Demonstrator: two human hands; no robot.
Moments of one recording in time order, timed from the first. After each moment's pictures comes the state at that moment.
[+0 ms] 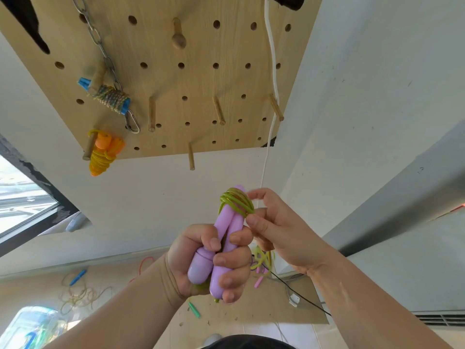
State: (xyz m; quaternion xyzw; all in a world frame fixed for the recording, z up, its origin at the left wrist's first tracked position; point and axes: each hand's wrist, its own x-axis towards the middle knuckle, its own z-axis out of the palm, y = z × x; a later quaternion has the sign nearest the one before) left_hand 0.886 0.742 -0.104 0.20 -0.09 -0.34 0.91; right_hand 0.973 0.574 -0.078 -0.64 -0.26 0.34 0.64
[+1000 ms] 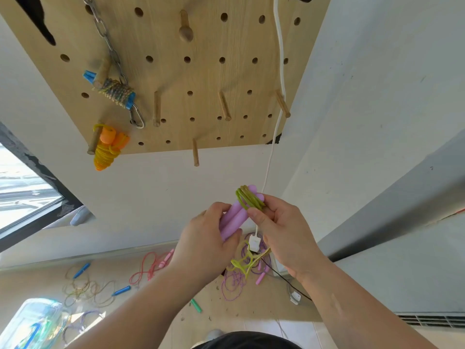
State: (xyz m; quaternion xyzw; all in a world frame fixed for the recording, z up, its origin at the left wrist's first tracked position) left_hand 0.879 0.736 -0.116 0.89 0.16 0.12 0.41; right_hand 0.962 0.588 -0.095 -0.74 -0.20 0.19 0.61
